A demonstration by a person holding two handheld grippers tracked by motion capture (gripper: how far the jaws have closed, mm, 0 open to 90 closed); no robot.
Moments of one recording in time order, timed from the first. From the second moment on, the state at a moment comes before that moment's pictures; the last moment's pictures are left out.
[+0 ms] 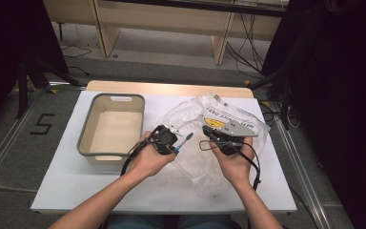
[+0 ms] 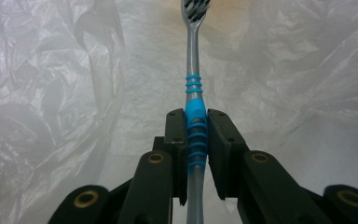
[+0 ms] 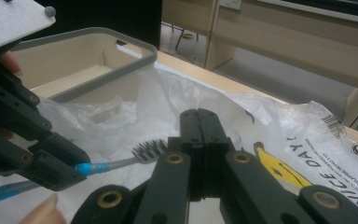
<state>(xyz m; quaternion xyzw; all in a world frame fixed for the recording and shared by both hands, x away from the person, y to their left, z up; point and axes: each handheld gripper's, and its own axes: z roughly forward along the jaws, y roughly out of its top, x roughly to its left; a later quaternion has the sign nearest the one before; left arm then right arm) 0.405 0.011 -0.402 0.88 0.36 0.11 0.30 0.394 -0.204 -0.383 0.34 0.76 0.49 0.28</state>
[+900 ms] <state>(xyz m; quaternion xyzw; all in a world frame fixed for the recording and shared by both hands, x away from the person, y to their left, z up) 0.416 -0.012 -0.415 0.86 0.38 0.13 0.33 0.394 -0.203 -0.384 0.33 0.76 0.48 0.27</state>
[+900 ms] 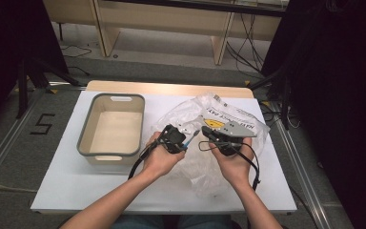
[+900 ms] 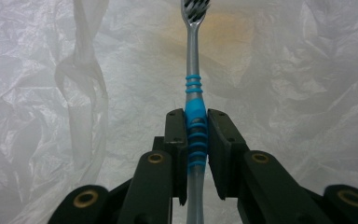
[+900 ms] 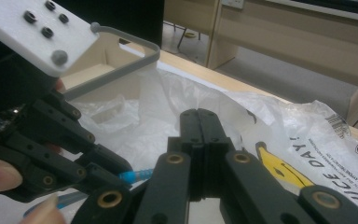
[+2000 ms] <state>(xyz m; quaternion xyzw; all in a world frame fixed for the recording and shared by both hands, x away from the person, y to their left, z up) 0.435 -0.028 -0.426 0.84 0.40 0.14 0.33 0.394 -0.203 -0.384 0.34 0.76 0.49 0.27</state>
